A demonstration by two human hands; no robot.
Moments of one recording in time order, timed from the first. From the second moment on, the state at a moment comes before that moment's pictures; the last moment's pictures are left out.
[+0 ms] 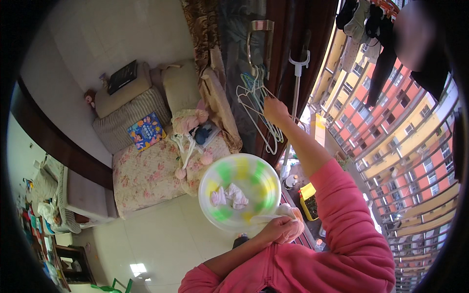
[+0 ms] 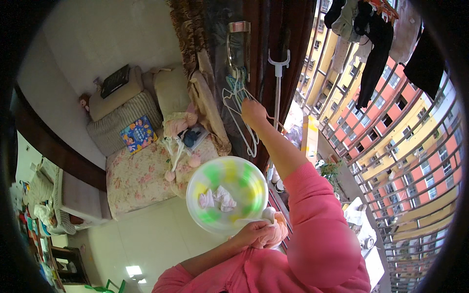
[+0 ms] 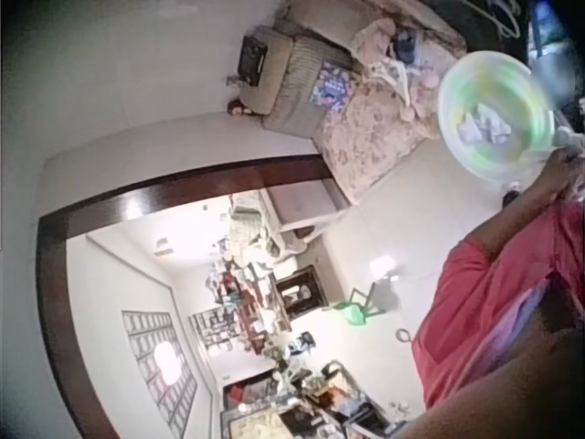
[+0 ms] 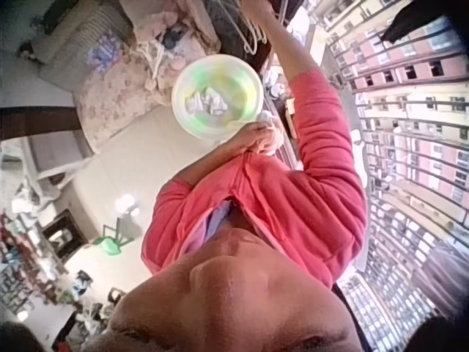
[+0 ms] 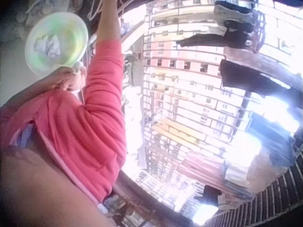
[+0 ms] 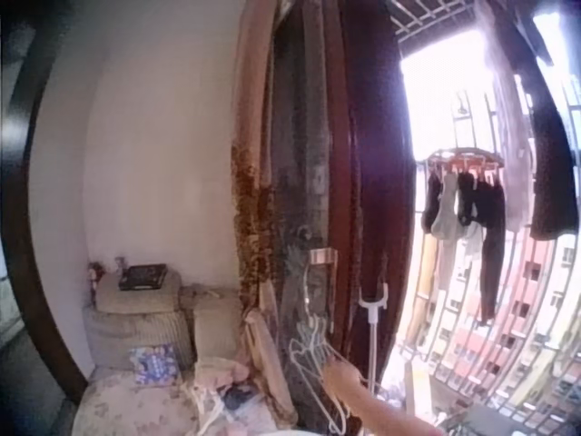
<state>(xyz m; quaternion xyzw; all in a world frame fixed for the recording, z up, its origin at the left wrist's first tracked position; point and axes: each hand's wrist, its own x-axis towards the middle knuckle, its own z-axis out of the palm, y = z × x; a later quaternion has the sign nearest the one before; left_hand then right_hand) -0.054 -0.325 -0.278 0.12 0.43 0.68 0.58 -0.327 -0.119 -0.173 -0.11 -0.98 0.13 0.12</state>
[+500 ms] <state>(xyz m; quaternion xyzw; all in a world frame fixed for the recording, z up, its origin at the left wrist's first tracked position) -0.051 -0.330 -0.278 0.13 0.42 0.69 0.58 -0.318 -0.118 -0.218 -0.09 -0.98 0.14 0.12</state>
